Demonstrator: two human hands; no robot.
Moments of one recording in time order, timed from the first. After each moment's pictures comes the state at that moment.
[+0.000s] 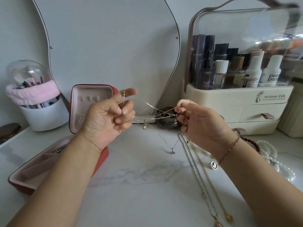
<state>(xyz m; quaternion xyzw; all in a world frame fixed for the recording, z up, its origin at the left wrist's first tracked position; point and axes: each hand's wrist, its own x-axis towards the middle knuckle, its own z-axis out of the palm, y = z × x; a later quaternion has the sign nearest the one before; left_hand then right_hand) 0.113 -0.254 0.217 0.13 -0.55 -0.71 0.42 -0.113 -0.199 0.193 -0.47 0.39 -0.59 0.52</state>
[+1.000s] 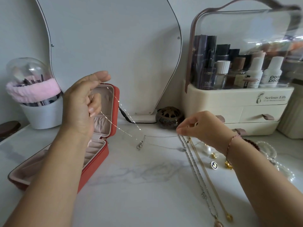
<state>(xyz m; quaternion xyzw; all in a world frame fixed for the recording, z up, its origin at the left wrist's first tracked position) 0.133 -0.249 0.235 0.27 -0.55 -0.41 0.67 -0.122 -0.182 0.200 -0.65 0.65 -0.35 0.17</state>
